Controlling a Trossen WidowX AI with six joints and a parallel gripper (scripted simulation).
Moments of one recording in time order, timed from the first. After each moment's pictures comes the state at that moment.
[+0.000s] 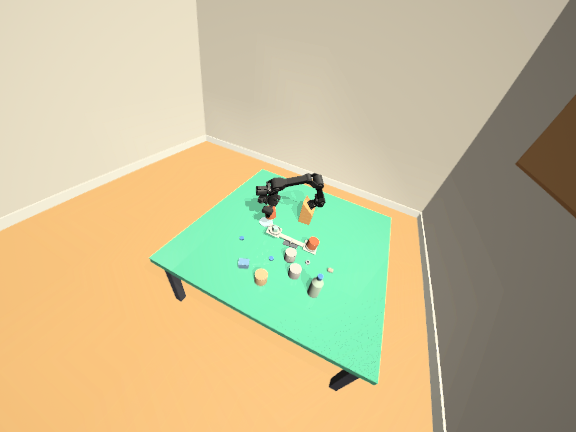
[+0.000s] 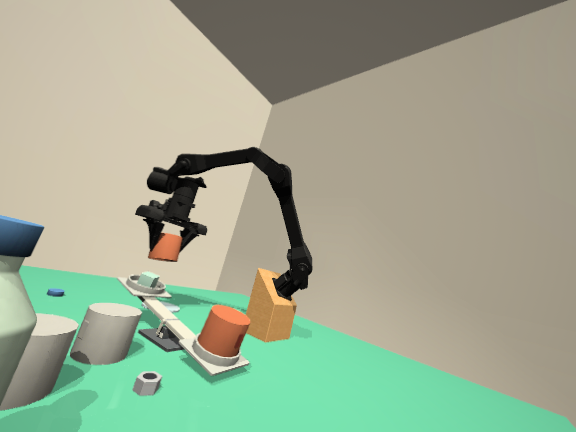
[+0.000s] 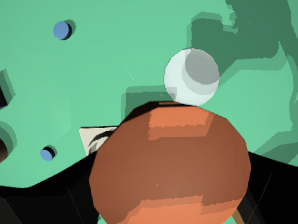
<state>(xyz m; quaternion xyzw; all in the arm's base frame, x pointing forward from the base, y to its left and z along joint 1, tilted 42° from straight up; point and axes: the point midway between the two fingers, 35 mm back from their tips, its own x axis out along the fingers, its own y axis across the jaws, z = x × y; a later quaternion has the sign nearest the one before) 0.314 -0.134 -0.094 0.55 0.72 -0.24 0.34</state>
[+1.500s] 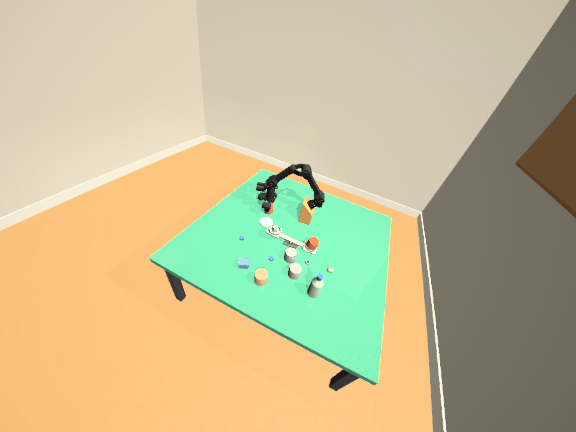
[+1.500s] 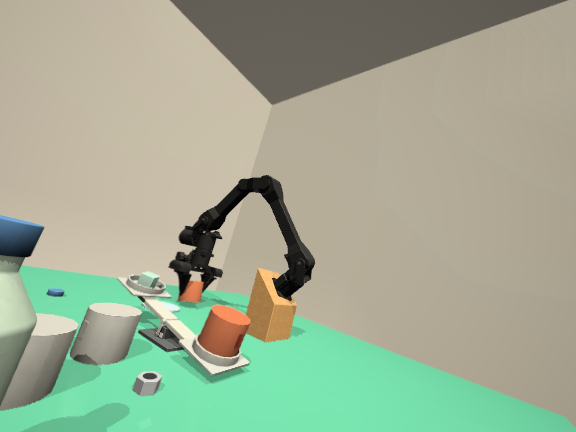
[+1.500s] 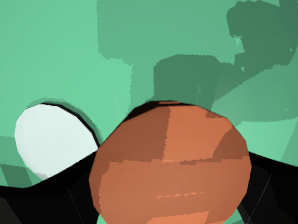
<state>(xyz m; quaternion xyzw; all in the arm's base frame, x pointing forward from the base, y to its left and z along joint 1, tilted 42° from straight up) 0.135 -0.156 -0.235 0.55 0.72 -0.23 0.34</state>
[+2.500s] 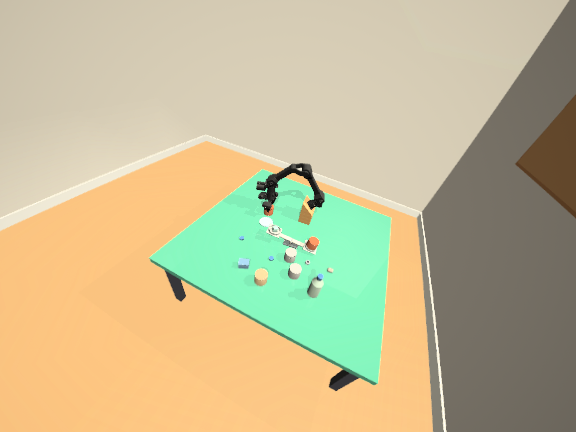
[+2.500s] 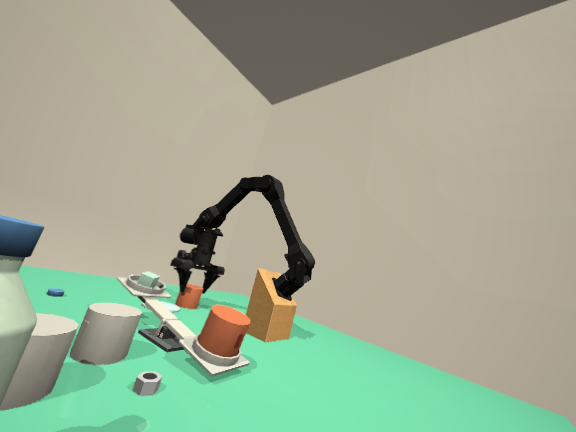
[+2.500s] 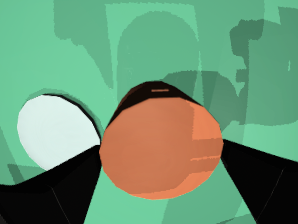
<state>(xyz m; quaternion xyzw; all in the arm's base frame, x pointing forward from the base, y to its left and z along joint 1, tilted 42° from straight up) 0.134 -0.159 -0.224 0.56 0.73 -0.23 0.33</state>
